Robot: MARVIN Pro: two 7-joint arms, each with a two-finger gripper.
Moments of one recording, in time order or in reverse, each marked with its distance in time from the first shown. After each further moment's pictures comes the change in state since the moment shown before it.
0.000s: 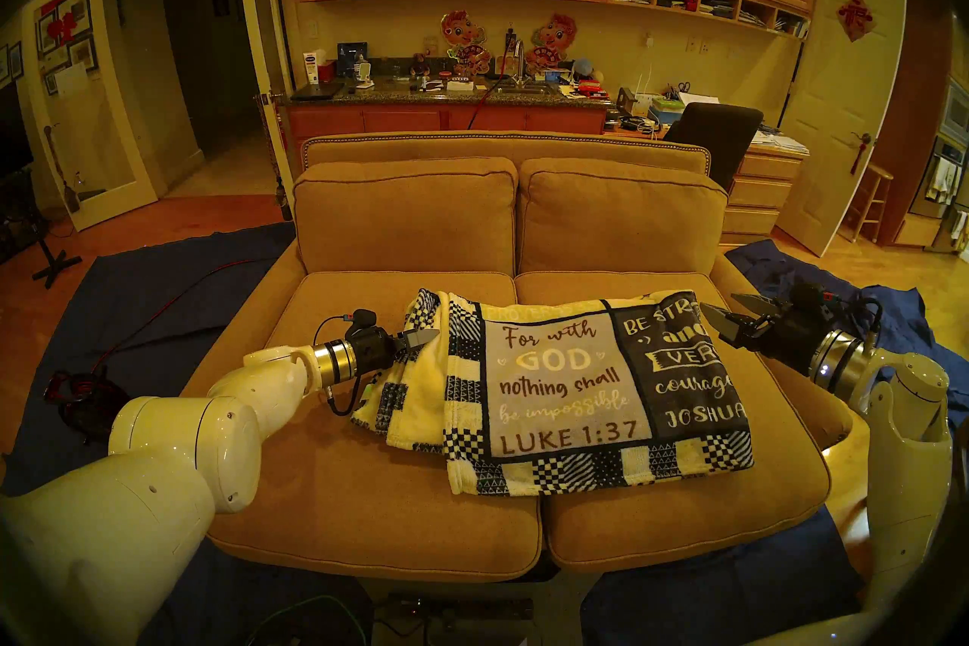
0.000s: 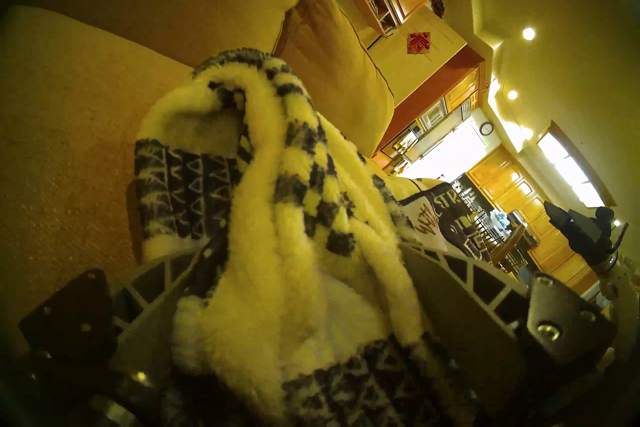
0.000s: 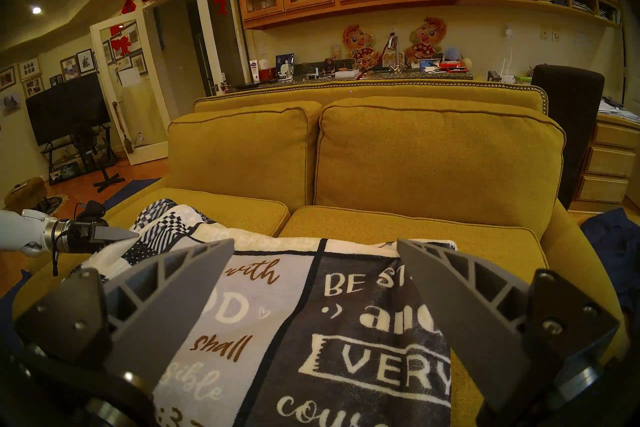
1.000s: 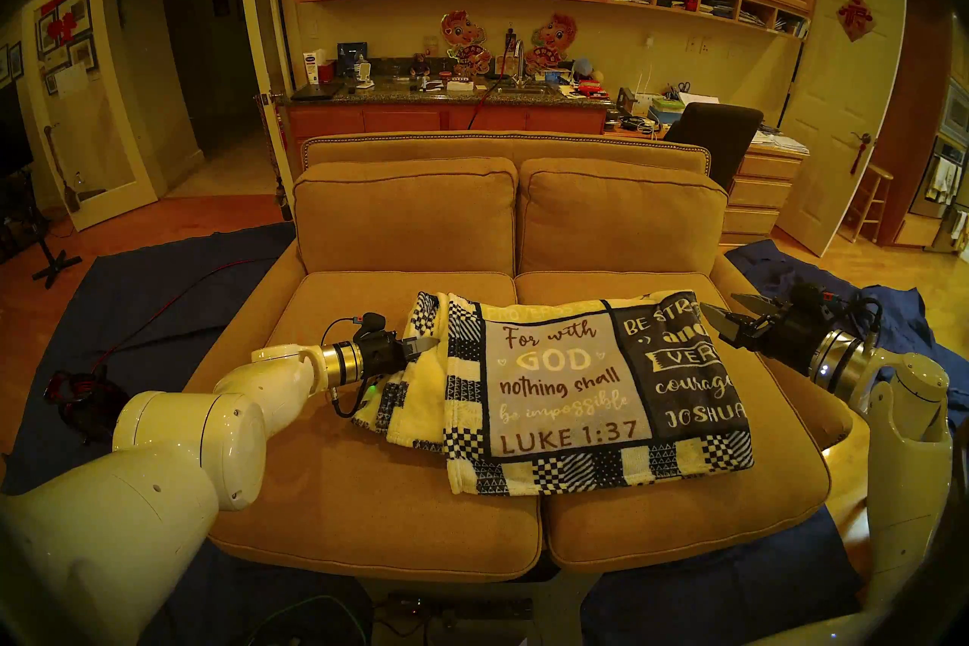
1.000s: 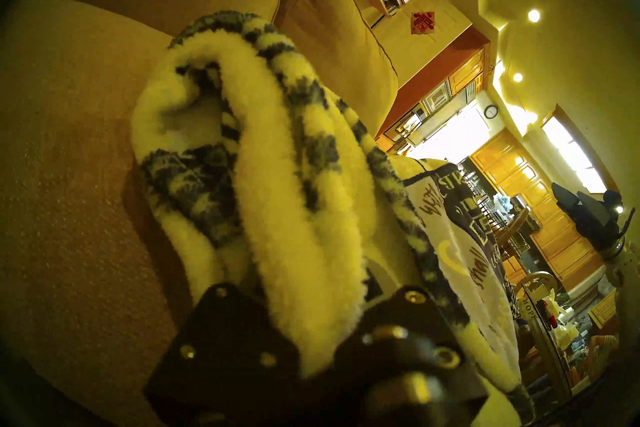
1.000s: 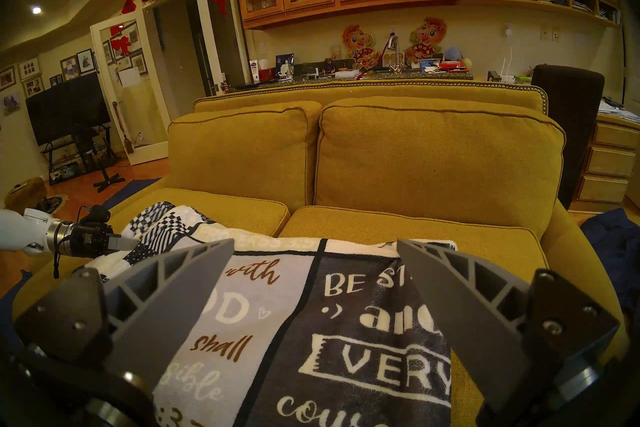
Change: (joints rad) left arm -0.011 -0.003 0.022 0.005 0.031 0.006 0.004; right arm 0.000 0.000 0.000 0.000 0.000 0.000 0.000
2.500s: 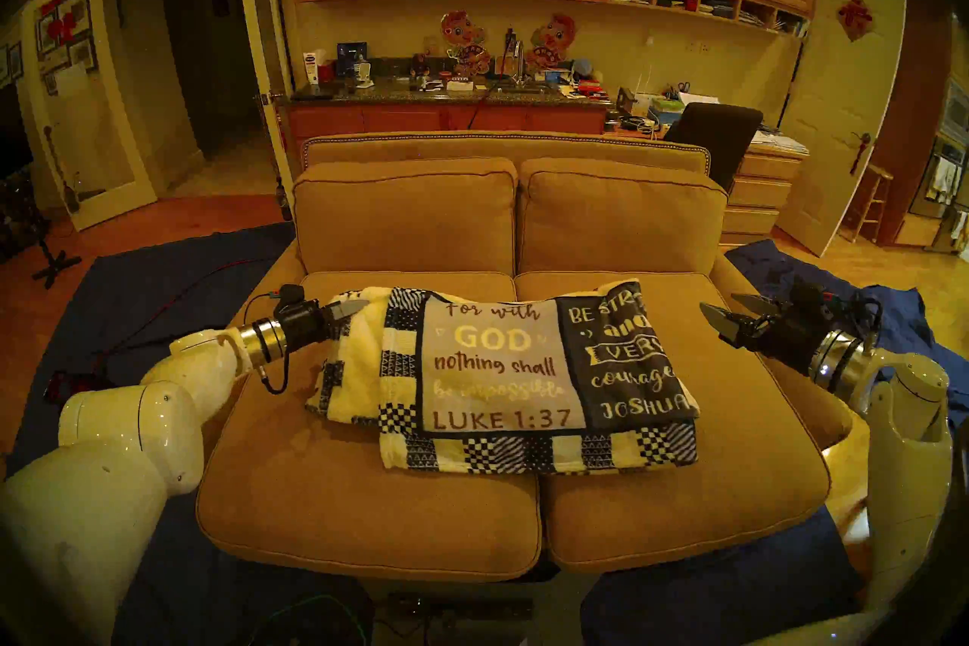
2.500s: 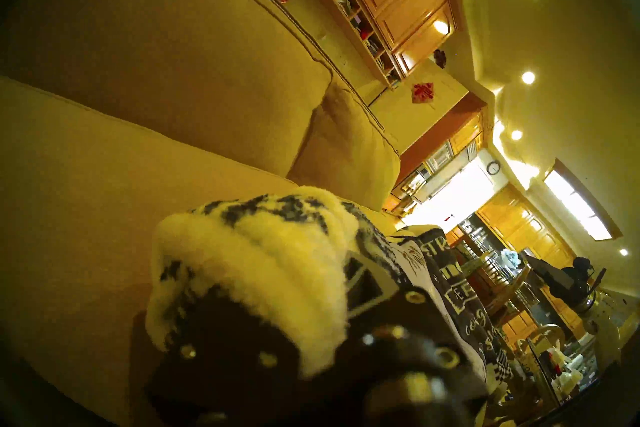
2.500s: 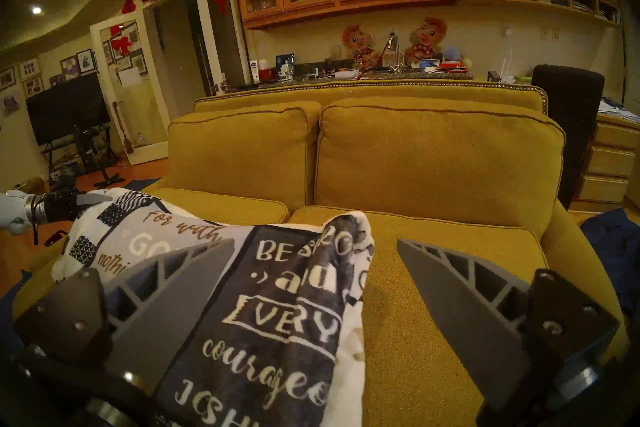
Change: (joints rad) left arm -0.009 0.199 -0.165 -0.038 -0.040 0.060 -0.102; right arm 0.000 0.000 0.000 0.000 0.000 0.000 0.000
